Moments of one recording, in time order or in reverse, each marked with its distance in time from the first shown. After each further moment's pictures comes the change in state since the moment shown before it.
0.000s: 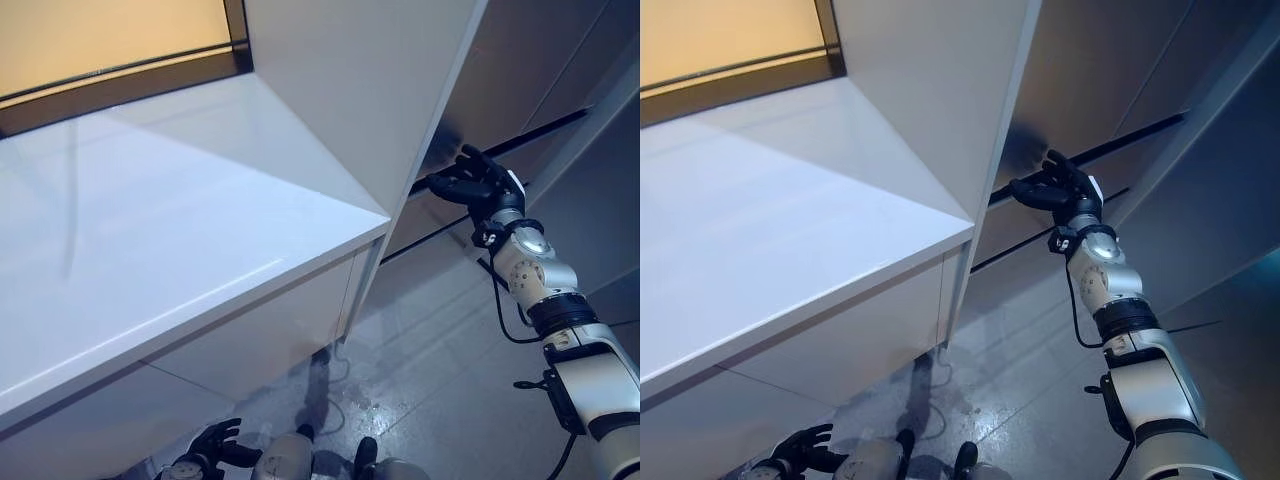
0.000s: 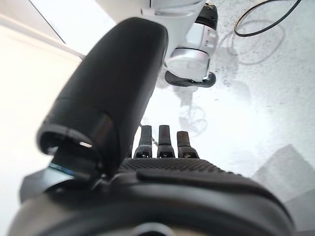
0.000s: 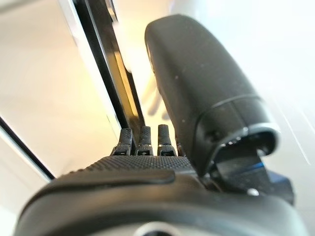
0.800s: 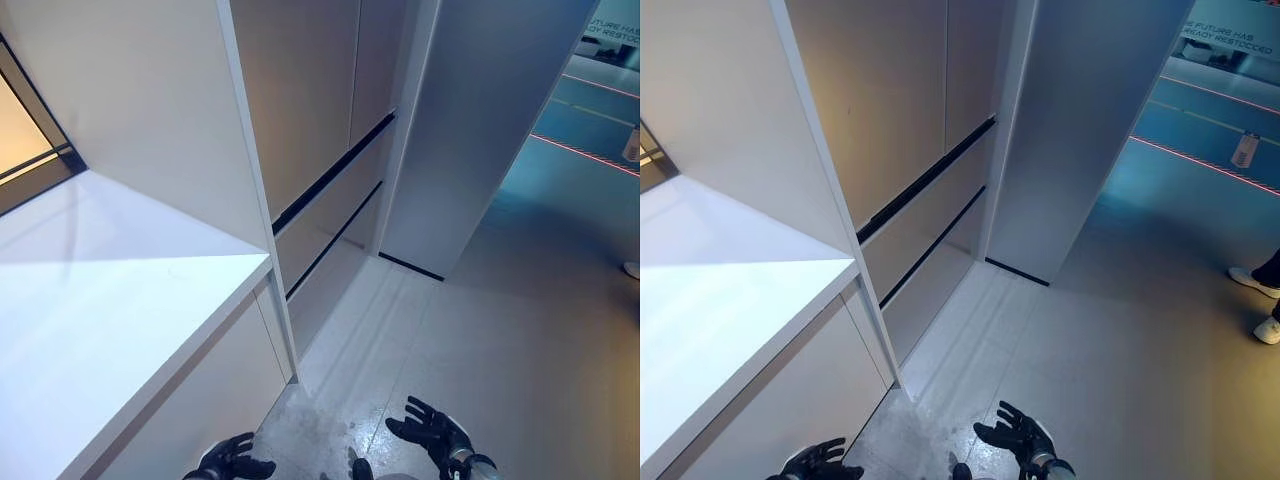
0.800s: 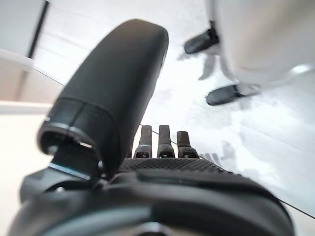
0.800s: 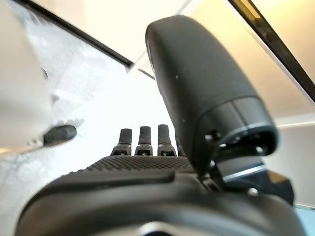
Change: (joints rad) left arm 0.010 -0.097 0.003 -0.016 -0.083 0.011 -0.033; right arm 0.943 0.296 -0.038 0.165 -0.299 -0.115 0.291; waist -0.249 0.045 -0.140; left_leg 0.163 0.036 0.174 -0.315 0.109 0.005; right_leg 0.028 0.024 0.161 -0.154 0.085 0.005
